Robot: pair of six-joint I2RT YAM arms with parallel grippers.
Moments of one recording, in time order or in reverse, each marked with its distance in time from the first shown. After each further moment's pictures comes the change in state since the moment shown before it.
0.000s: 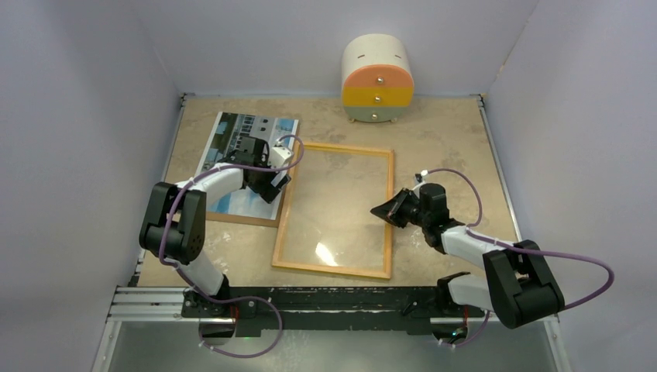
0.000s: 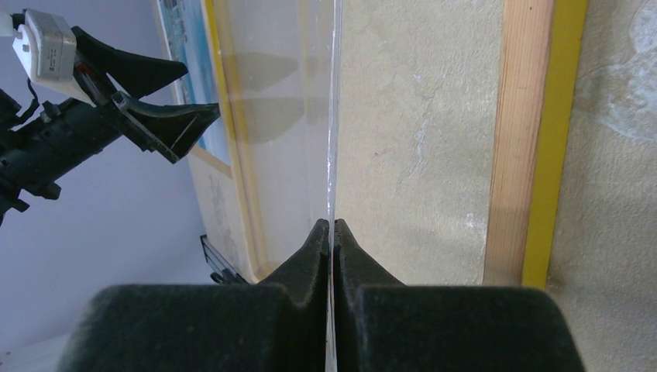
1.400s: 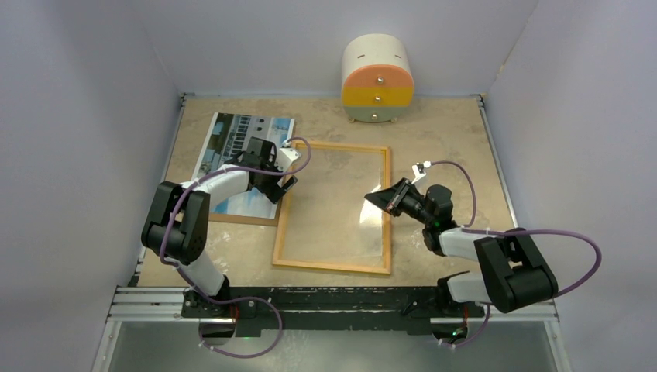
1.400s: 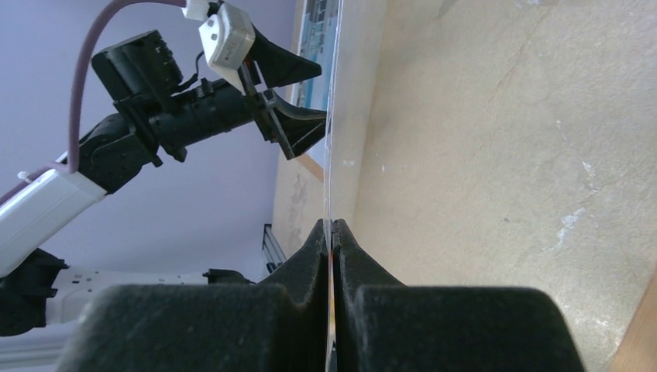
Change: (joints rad) left arm -0.058 0.007 -0.005 0.044 -0.013 0.000; right arm -0.005 0.095 -0.059 0.540 -0.146 0.113
